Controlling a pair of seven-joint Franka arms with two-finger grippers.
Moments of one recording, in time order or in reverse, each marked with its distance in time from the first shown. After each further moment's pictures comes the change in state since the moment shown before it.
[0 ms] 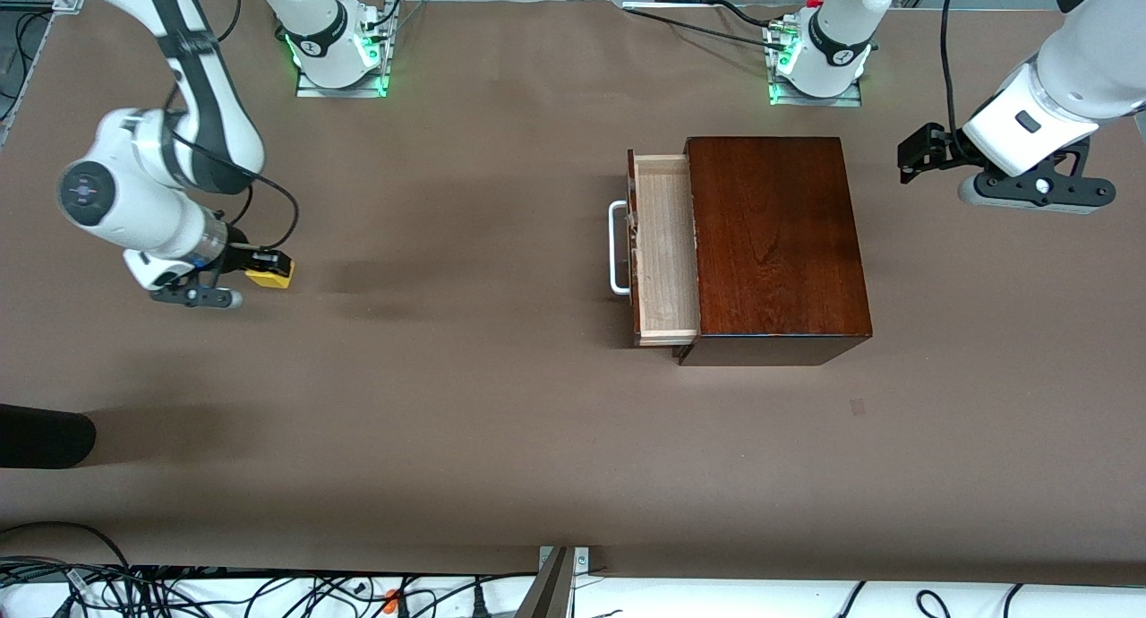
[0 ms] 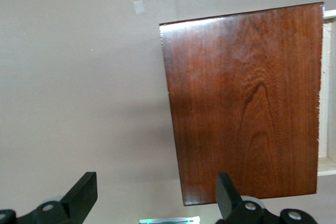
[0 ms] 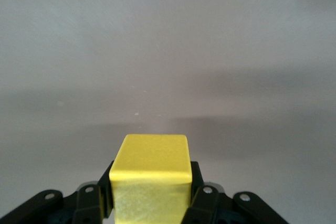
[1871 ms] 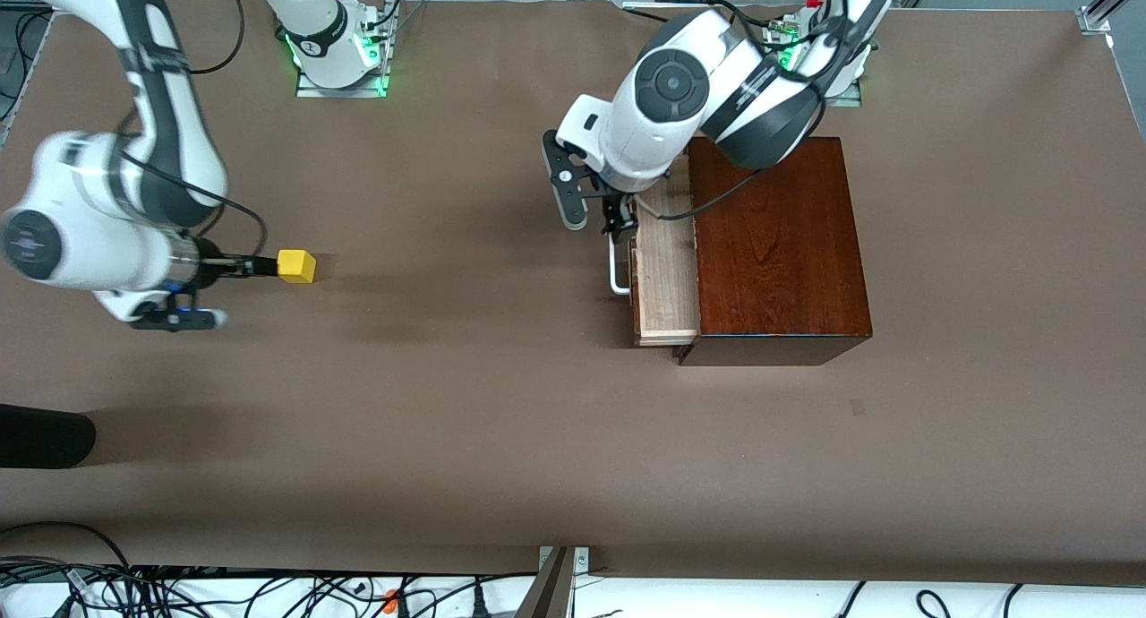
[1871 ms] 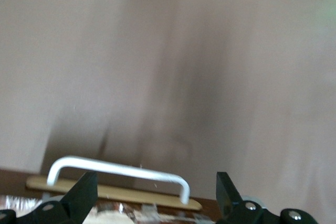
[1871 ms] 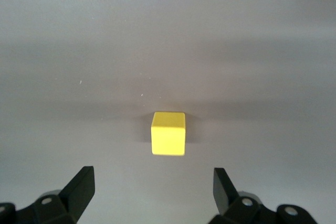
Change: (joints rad) left arm -0.376 0.467 -0.235 0.119 -0.138 0.466 0.694; right arm -0.006 0.054 -0.030 0.400 -0.001 -0.505 -0.065
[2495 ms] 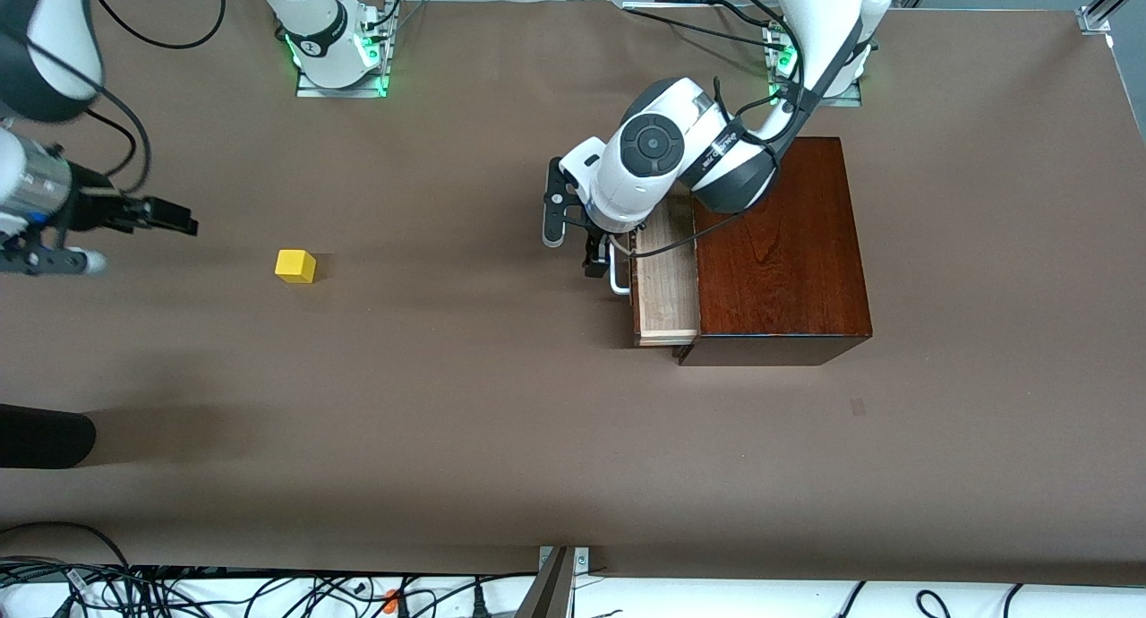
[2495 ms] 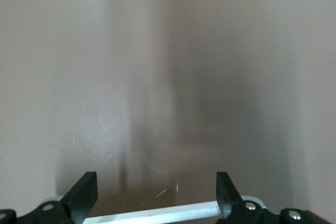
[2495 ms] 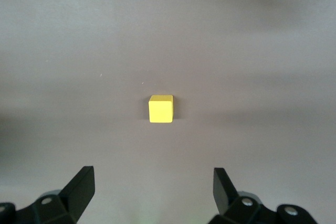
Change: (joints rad) left arm -0.007 0.102 0.000 -0.079 0.090 0.192 0.261; right arm -0.002 -0.224 -0.043 0.063 -0.016 -0.173 -0.003
